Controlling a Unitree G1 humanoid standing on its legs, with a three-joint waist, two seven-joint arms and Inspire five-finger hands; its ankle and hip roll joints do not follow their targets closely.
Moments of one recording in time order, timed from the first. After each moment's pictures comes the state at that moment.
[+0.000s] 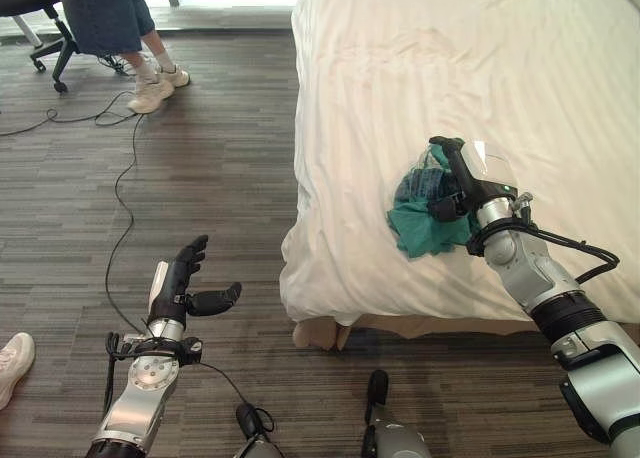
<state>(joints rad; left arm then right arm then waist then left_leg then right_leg) 0.01 0.55 -0.07 0.19 -0.19 -0.11 0.23 -0.79 -0.72 0.47 0.60 -0.37 0.04 -0.24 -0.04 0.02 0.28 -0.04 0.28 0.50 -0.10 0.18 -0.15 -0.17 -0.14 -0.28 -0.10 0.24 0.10</state>
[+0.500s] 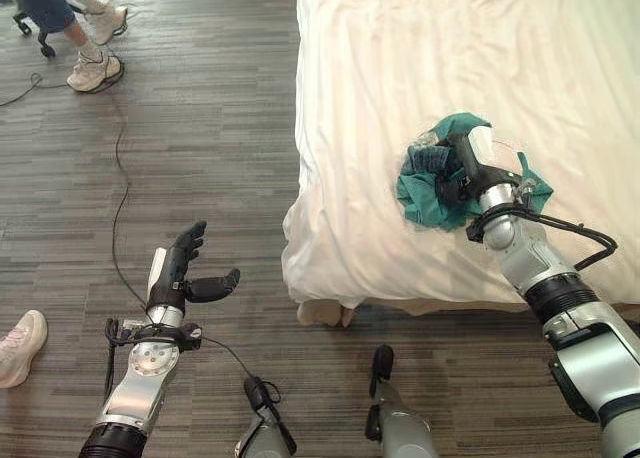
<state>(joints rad) -0.04 0.55 -0.08 0.22 -0.20 -0.12 0.23 -0.87 -0.69 0.48 0.71 -0.35 0.04 -0.25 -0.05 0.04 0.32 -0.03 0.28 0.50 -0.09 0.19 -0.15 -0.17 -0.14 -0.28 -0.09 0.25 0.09</state>
